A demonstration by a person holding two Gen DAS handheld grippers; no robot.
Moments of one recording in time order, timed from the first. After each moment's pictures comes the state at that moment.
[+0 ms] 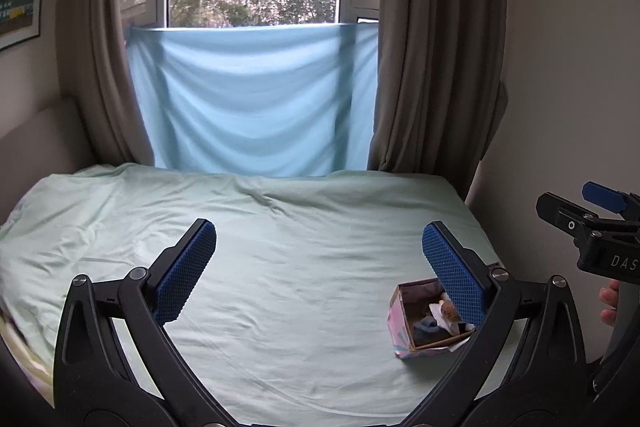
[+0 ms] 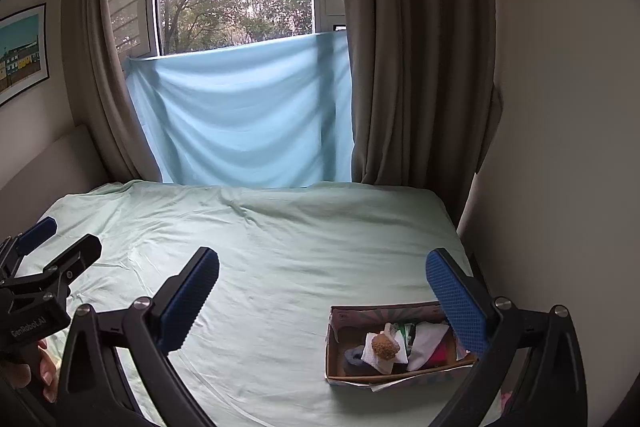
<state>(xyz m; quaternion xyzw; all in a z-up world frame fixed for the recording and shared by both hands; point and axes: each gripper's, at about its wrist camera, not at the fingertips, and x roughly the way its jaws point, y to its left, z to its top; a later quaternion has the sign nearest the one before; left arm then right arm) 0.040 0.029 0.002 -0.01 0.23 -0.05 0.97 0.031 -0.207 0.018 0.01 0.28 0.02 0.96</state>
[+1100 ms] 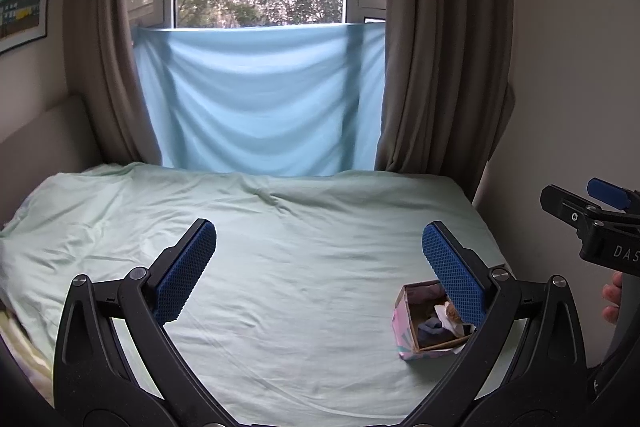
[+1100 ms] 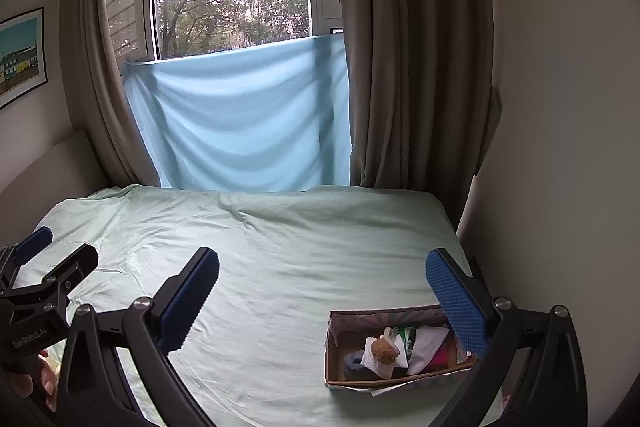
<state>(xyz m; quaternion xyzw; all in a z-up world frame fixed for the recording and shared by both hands) 0.036 0.024 0.000 -0.01 0.23 -0.03 0.97 0.034 -0.209 0.017 0.02 0.27 0.01 0.96</state>
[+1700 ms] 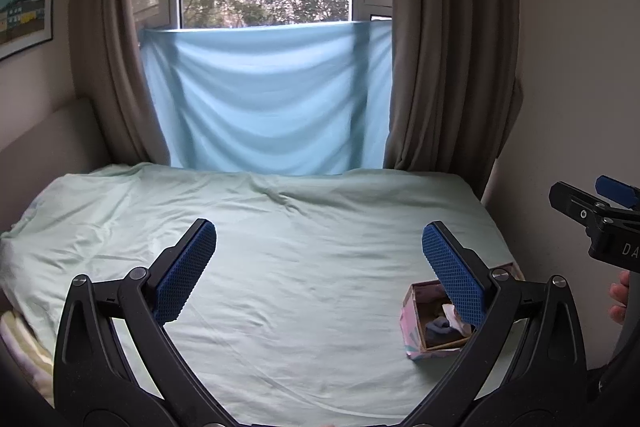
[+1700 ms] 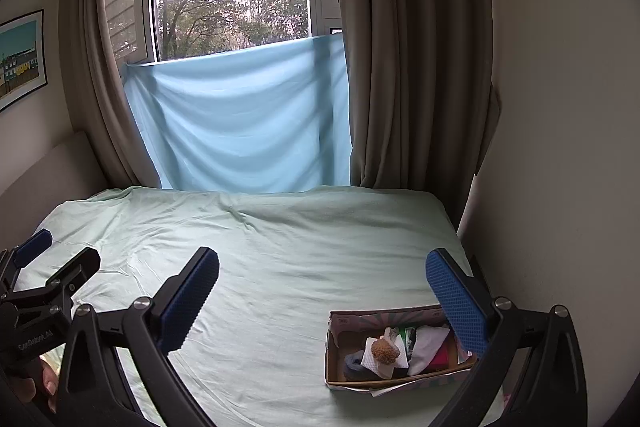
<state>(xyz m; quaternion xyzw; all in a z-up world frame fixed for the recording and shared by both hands) 0.040 0.021 0.001 0.00 0.23 -0.02 0.97 0.034 -0.209 0.018 0.02 0.27 0.01 0.96</state>
